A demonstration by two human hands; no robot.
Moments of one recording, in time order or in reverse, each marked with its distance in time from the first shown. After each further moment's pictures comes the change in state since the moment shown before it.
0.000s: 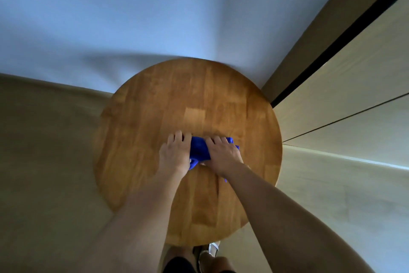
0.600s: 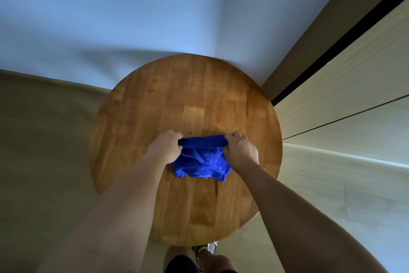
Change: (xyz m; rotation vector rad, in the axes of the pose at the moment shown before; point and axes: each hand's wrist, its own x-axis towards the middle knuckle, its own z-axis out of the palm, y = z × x) left_hand 0.033 -0.031 -0.007 -0.343 -0.321 -0.042; right_hand -0.003 0.040 -0.002 0.184 0.149 0.227
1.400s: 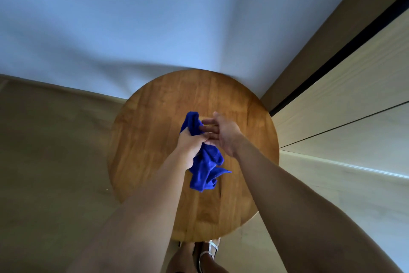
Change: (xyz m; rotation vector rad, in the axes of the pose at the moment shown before) left_hand -0.040 0.062 -0.037 -1.390 0.035 -0.264; right_hand 0.005 -0.090 -0.094 1.447 -0.340 0.455
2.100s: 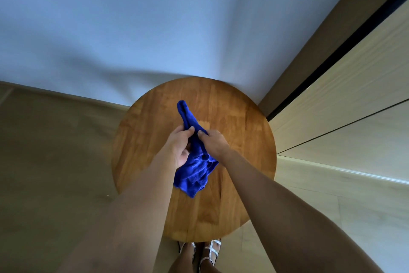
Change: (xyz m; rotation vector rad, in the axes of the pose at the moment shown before) left_hand -0.027 0.021 -0.027 -0.256 -0.074 -0.015; right_hand -0.021 0.019 0.019 -0.707 0.016 -0.194
